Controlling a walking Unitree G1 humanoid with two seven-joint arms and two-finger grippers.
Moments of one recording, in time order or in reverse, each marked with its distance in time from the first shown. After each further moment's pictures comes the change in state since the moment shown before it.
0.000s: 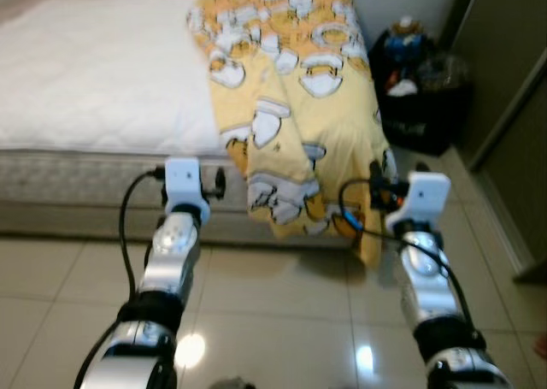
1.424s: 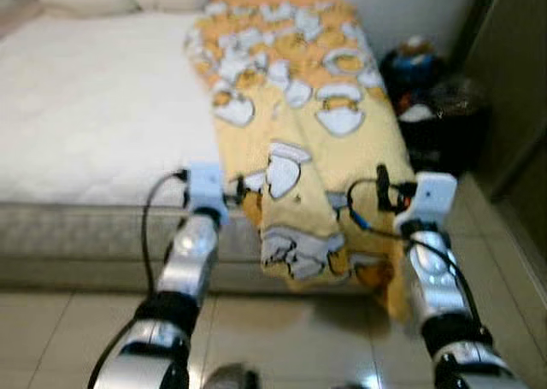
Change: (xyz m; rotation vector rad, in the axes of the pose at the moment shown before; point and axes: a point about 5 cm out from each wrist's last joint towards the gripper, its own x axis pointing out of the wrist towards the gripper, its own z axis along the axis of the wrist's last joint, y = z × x) left arm 0.000 -0.026 -0.004 0.057 0.031 -0.079; right arm 0.004 -0.009 -0.005 -0.013 0.040 0.006
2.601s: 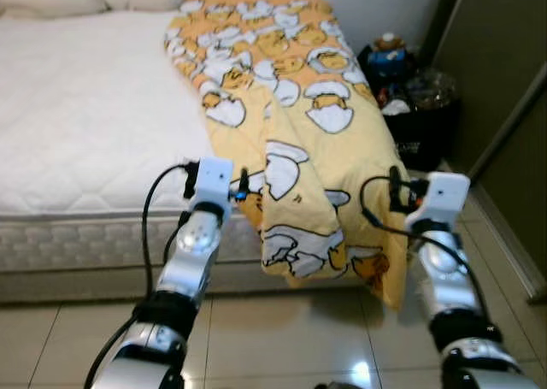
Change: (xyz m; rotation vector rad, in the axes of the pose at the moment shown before) left arm -0.003 0.005 0.007 0.130 -0.045 0.020; right arm 0.002 -0.009 -0.006 0.016 0.063 -0.038
